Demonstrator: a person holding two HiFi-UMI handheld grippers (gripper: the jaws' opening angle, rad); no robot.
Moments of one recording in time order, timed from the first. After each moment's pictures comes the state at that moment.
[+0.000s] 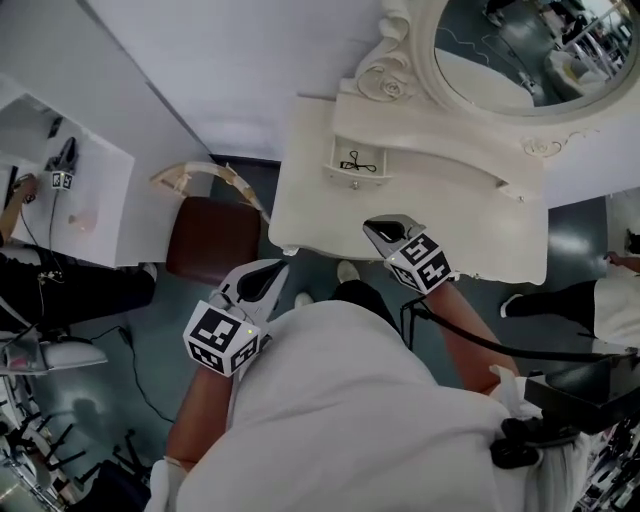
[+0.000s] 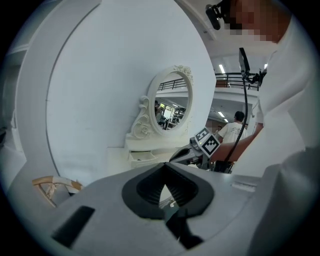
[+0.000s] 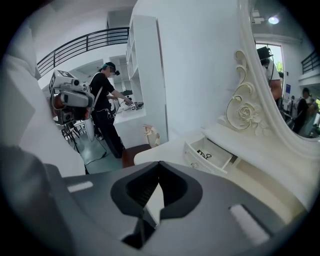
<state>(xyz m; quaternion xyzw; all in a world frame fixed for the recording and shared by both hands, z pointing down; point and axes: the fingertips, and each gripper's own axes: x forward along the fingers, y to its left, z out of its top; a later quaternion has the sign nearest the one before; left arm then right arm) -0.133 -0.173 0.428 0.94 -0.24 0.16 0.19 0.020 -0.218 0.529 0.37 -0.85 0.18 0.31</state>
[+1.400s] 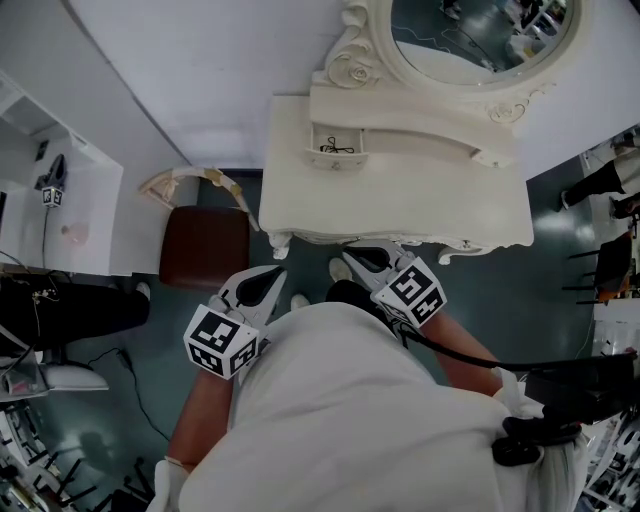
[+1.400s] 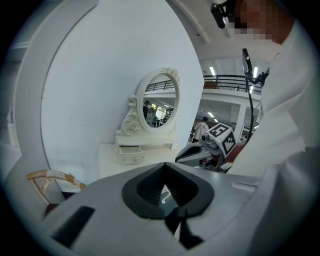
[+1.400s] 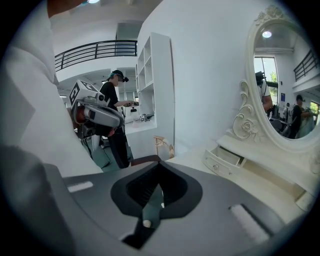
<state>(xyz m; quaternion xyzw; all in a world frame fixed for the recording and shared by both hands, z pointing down) -0.160 -0.092 0.433 0.95 -0.19 0.15 0.19 -0.056 -0.093 0.479 0.40 -0.87 0.14 0.25</state>
